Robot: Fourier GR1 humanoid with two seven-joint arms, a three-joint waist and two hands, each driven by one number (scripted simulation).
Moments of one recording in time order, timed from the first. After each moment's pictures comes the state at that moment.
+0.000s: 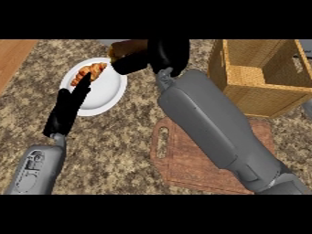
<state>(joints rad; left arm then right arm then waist) -0.31 0.15 0.01 -1.34 -0.16 -0.04 0.23 -1.12 0.00 0.35 -1.00 0.74 -0.27 0.89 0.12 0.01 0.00</state>
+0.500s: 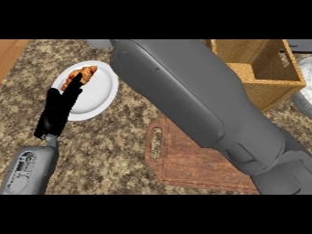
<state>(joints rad) -0.30 0.17 0.05 -1.33 -0.14 -0.04 0.23 -1.52 0.00 0.33 -0.83 0.66 -0.35 1.01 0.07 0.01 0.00</state>
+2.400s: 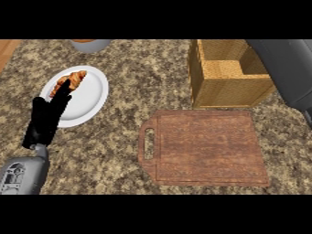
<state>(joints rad) -0.22 0.18 0.08 -1.39 -0.14 -0.03 0.23 -1.39 -0.35 0.22 -0.53 0.77 -0.04 0.74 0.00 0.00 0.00</state>
